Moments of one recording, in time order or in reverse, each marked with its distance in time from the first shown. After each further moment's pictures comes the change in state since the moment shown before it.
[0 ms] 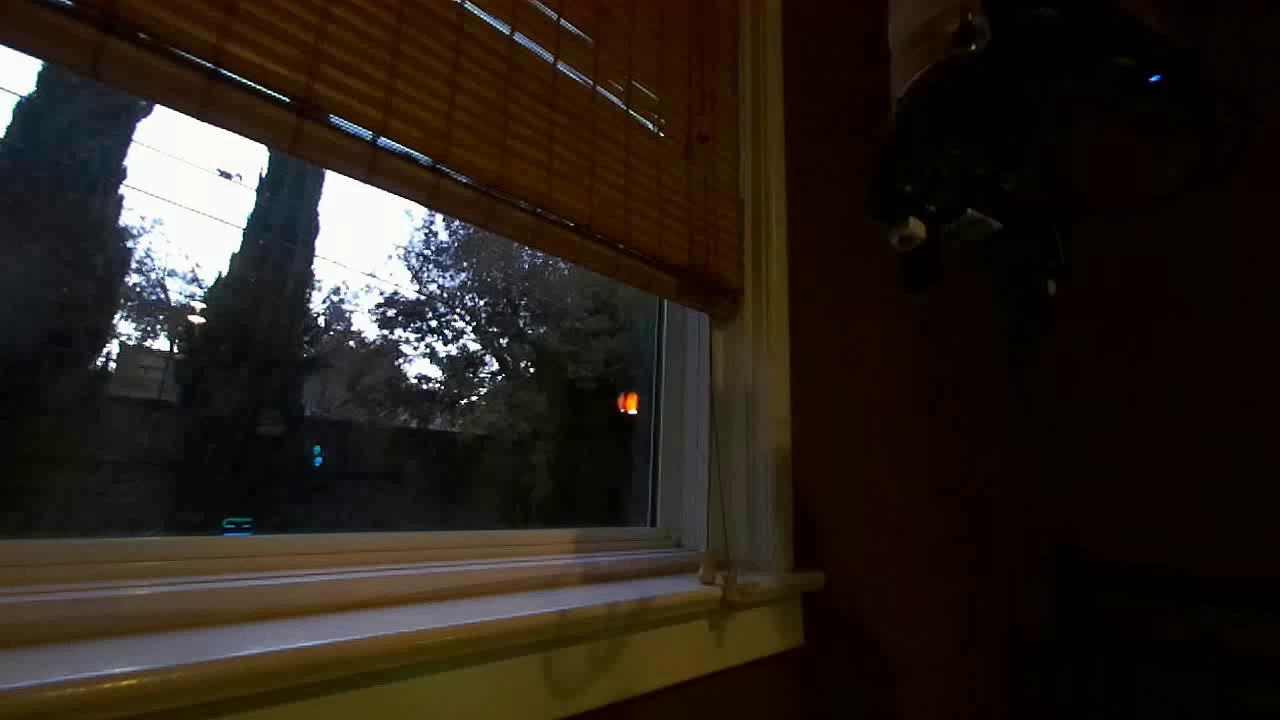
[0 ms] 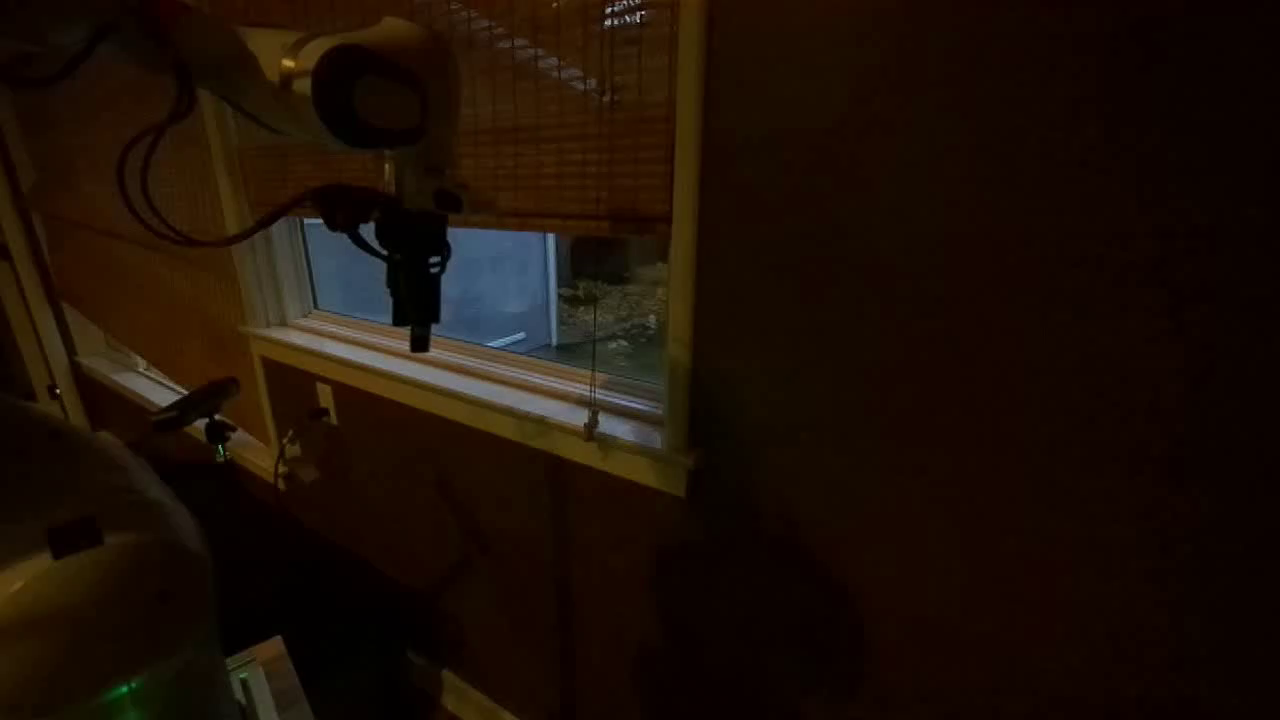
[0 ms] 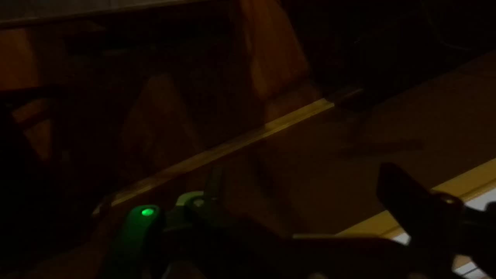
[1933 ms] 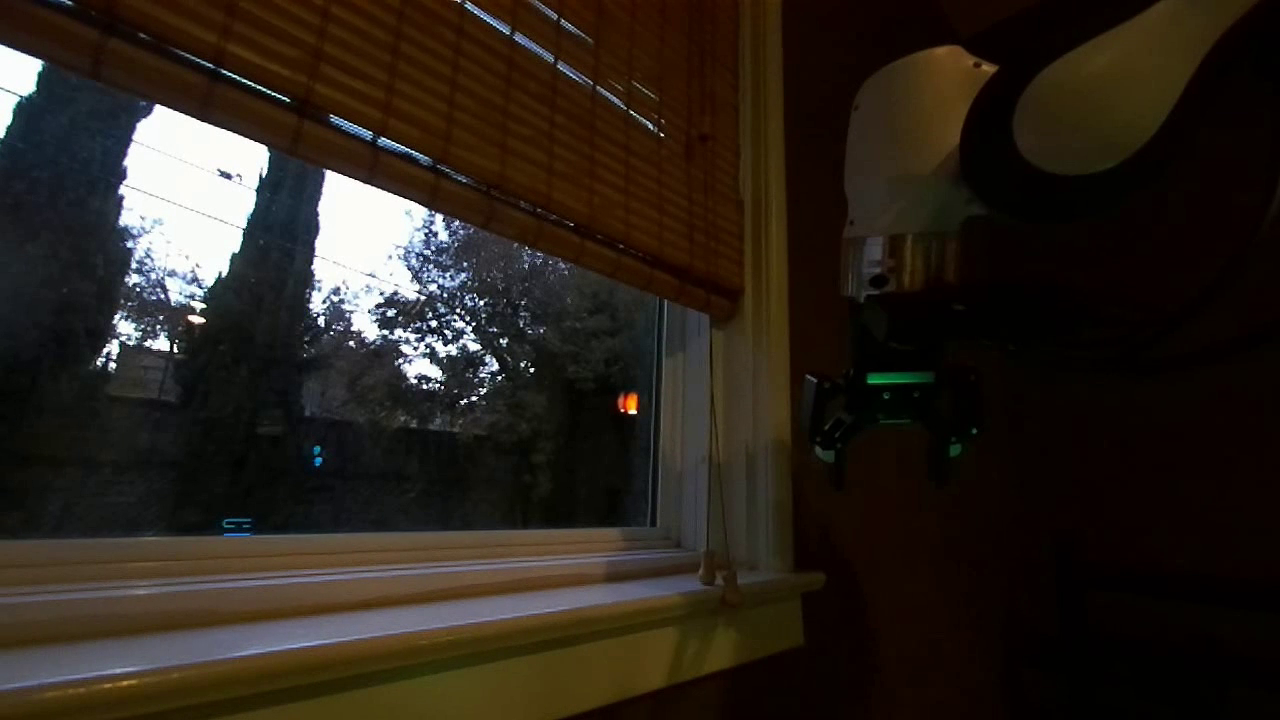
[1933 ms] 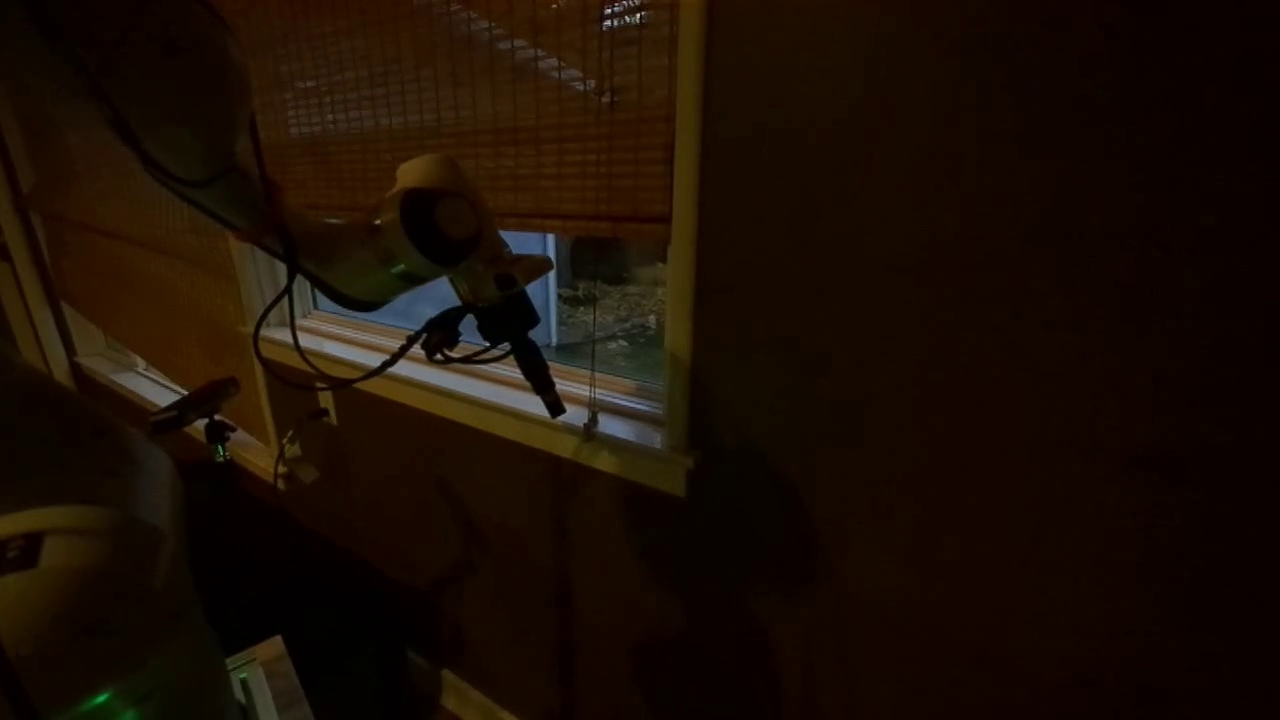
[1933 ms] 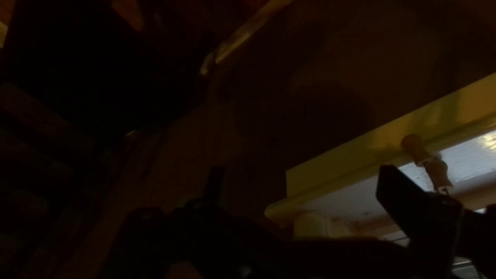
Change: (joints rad) arm -0.220 0.211 0.175 -0.171 -0.628 0.630 0.556
